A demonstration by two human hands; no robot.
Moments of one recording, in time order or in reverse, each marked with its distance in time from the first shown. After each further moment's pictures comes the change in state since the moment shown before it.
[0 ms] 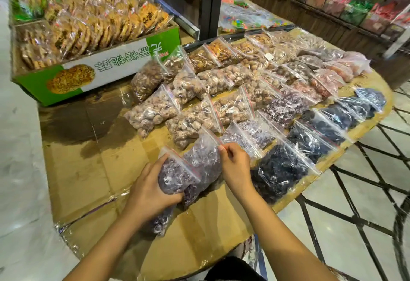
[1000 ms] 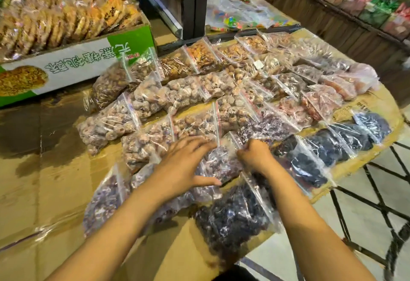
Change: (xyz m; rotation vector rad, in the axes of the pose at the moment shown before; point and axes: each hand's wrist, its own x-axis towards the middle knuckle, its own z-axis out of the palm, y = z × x) left_hand 0.130 0.188 0.070 0.372 -0.211 0.379; right_hand 0.189 0.072 -0.134 -0.620 -0.500 0.305
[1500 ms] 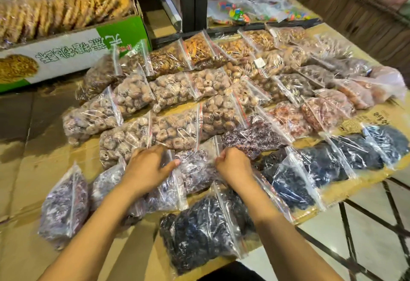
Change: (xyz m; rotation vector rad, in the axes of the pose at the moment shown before) left_hand 0.029 -0.008 0.036 0.018 0.106 -0.459; right_hand 0.015 0.014 0.006 -0.004 0.002 -0.096
